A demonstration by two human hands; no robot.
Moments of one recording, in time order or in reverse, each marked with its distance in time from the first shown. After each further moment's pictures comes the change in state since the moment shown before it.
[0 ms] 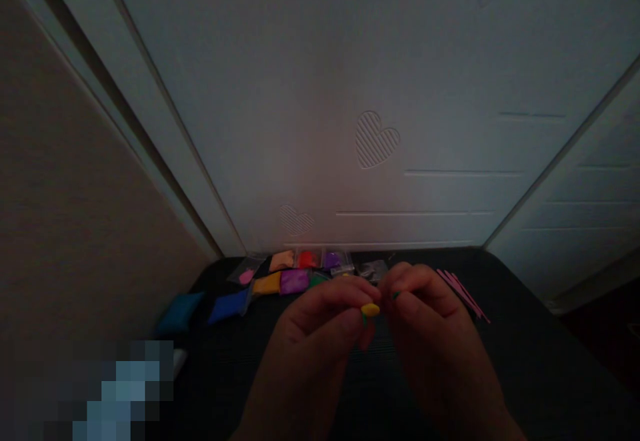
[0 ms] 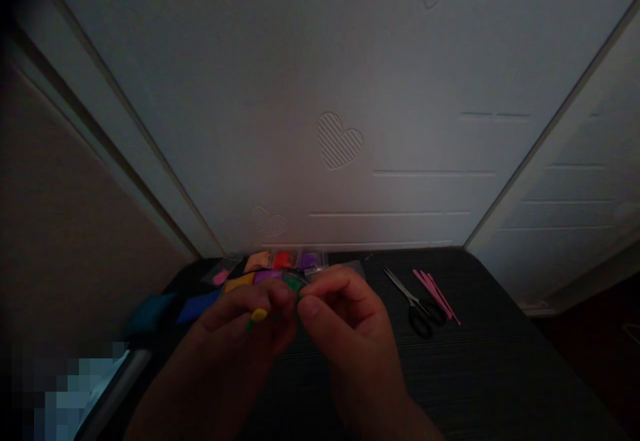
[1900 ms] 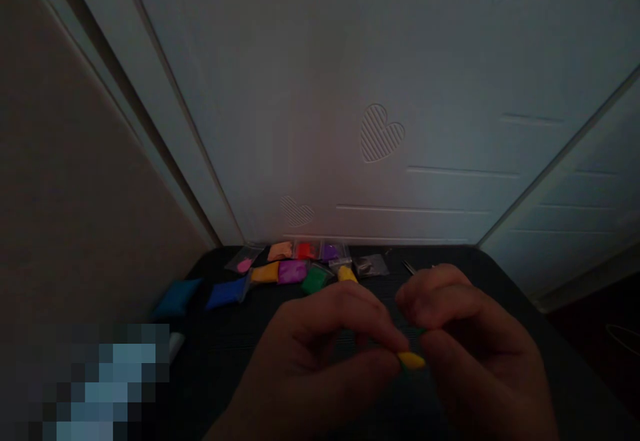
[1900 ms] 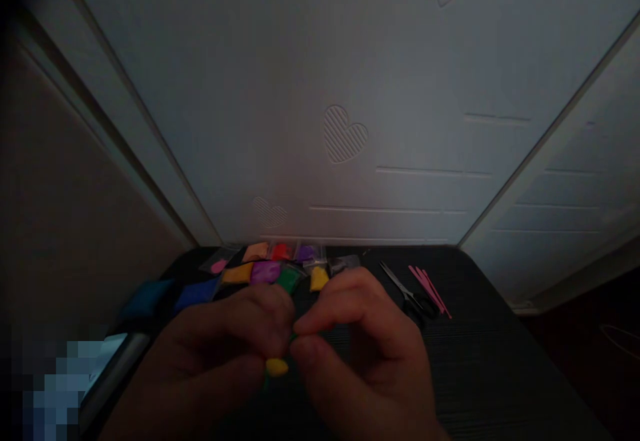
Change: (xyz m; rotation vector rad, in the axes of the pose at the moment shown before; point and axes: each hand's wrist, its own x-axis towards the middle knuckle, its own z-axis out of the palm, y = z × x) left_hand -0.013 0.022 -0.009 0.477 -0.330 0.169; right_hand -0.023 -0.030 -0.001 -0.533 -0.118 -0.322
